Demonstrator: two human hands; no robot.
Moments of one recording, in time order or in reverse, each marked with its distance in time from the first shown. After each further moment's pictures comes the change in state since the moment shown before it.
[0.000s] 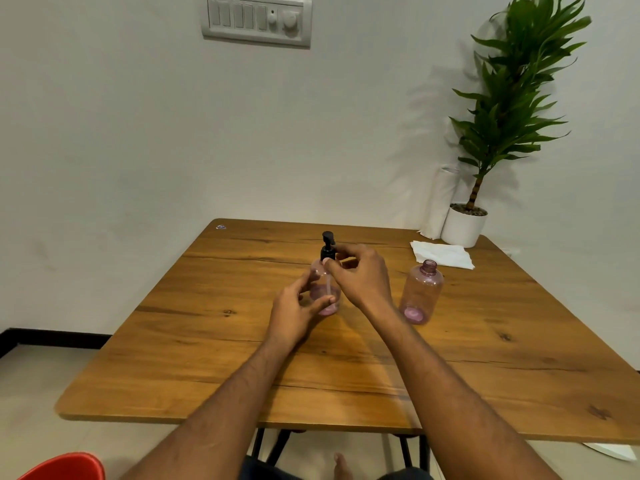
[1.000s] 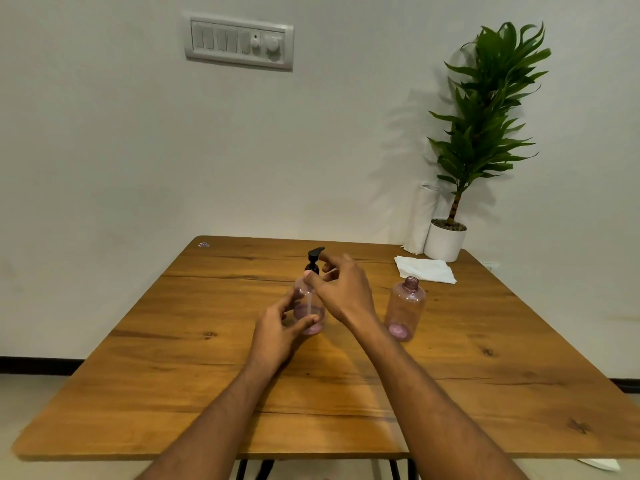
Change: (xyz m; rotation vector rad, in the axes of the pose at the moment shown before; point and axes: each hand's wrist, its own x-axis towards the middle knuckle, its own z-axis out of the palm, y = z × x) left_hand 0.002 -0.003 0.002 -0.014 0.009 0.005; right_hand 0.008 -0.009 -0.003 -0.077 -0.010 -0.033
